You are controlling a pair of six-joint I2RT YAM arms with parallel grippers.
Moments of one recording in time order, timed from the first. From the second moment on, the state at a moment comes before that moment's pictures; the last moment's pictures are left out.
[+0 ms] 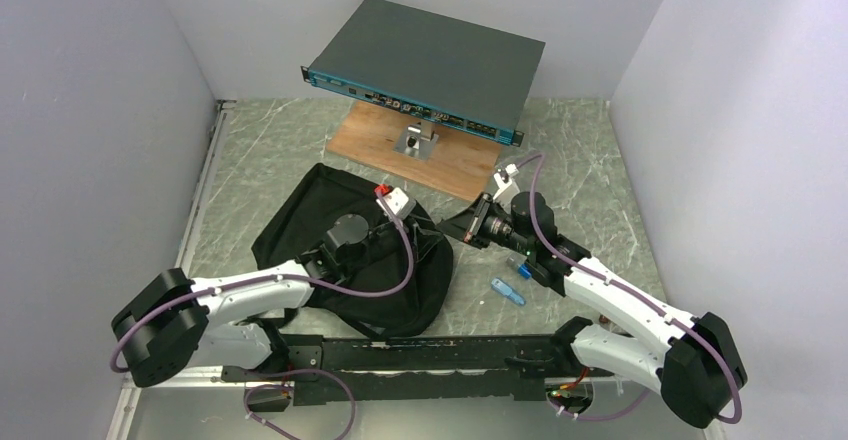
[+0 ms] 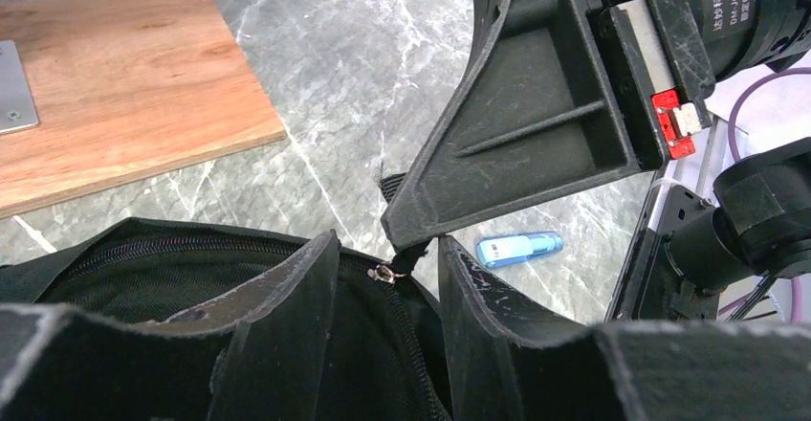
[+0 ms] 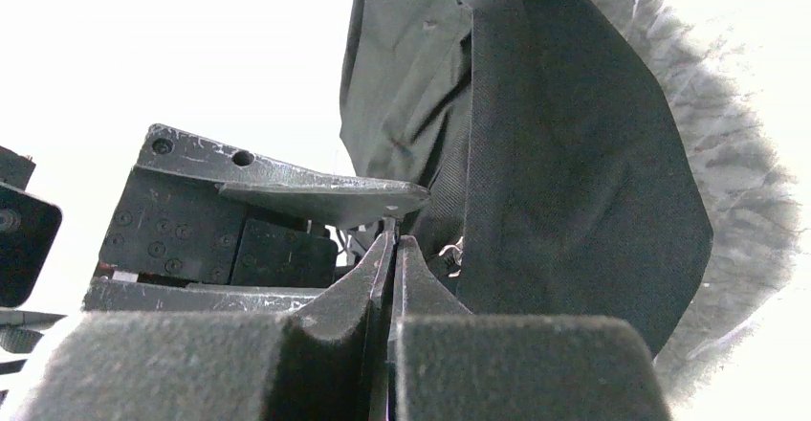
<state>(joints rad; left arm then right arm) -0.93 1.21 0.53 0.62 0.07 -0.24 0.63 1.00 0.55 0.15 -0.31 1.04</state>
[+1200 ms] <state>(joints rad) -0.94 1.27 0.50 0.69 0.07 -0.24 0.54 1.09 0.96 -0.22 -0.27 0.68</state>
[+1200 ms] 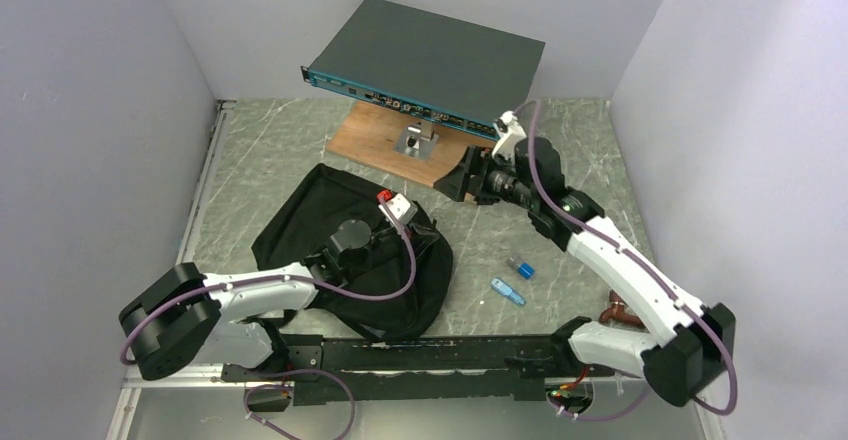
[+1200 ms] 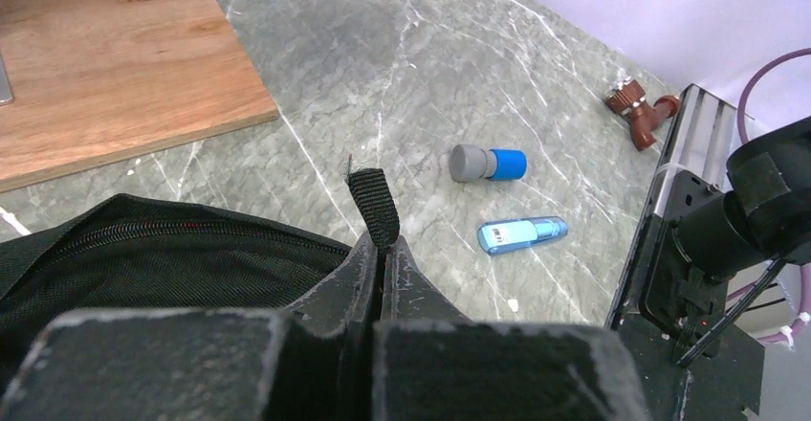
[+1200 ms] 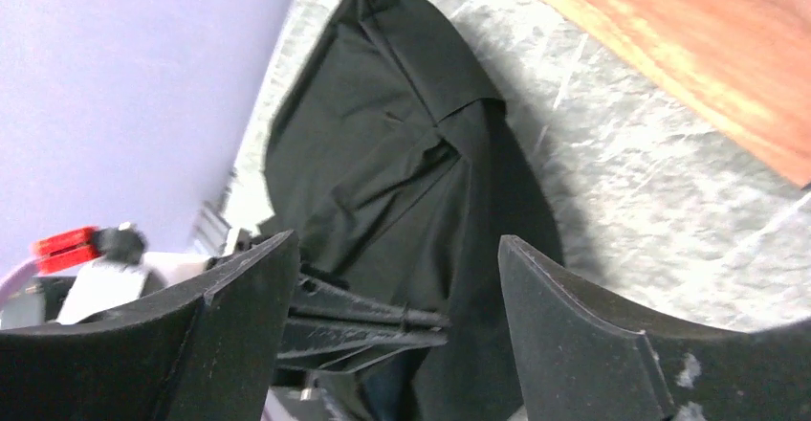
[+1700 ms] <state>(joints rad) -0.94 1.27 0.46 0.74 0.11 -0.26 0.68 1.42 1.05 -0.34 -0.19 0.46</state>
